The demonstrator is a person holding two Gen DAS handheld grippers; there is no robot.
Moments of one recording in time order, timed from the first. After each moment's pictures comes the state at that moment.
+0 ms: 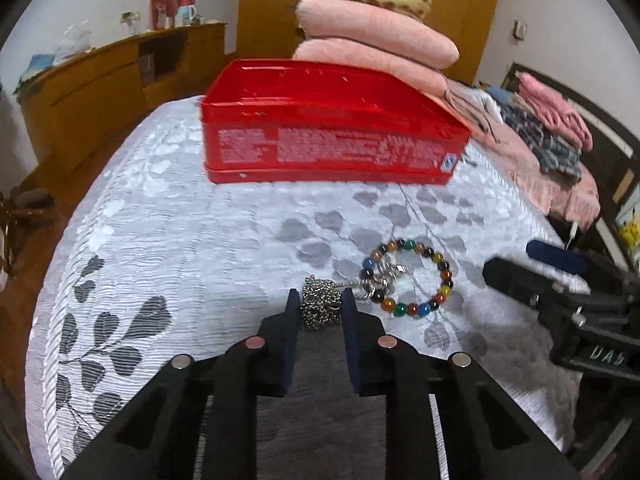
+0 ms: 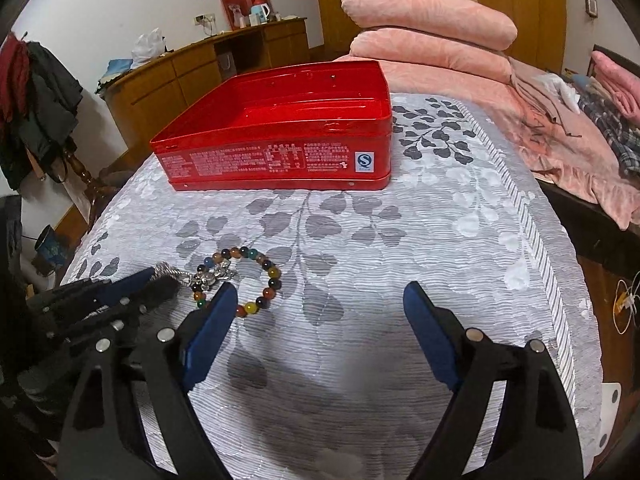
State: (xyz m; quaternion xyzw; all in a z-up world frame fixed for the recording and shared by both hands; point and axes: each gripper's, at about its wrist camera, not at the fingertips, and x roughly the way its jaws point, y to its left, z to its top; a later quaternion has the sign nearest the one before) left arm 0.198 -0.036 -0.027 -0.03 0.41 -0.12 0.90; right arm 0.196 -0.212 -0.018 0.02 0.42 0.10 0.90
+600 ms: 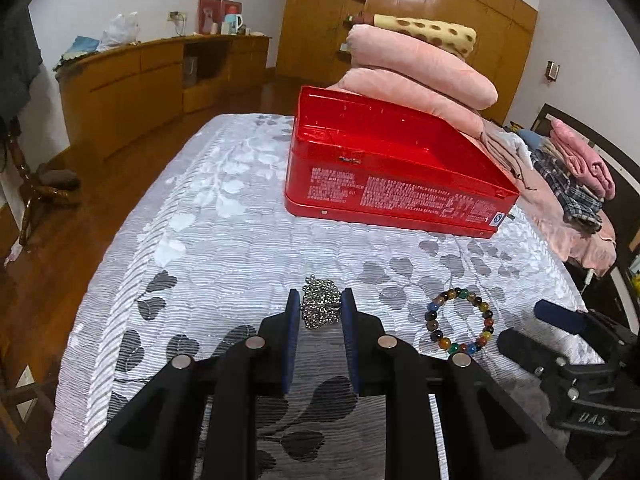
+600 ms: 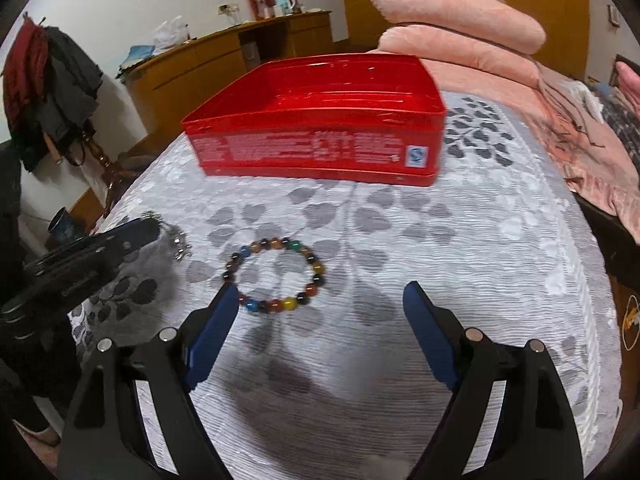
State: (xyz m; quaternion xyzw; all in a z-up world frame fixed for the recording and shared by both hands) left arm 0.205 0.009 -0.016 -0.07 0.38 -0.06 0.92; right arm 0.199 -0.186 -0.023 0.01 0.43 0.14 0.89
